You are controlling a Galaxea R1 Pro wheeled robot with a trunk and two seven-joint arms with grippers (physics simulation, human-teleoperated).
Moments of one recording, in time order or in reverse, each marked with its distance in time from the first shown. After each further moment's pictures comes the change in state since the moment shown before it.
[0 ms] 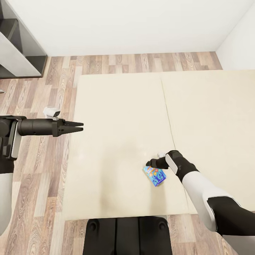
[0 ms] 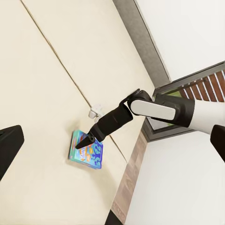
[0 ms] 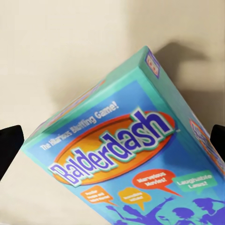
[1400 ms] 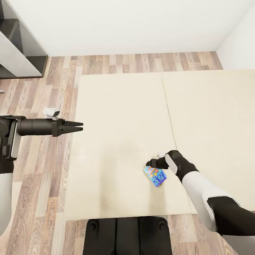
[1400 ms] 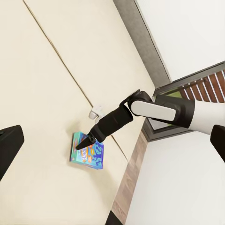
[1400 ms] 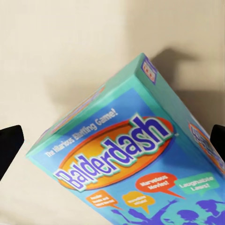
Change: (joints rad) left arm 0.000 0.000 0.004 0.000 0.000 0.000 0.000; right arm 0.000 0.000 0.003 0.000 0.000 0.000 0.000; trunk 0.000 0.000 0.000
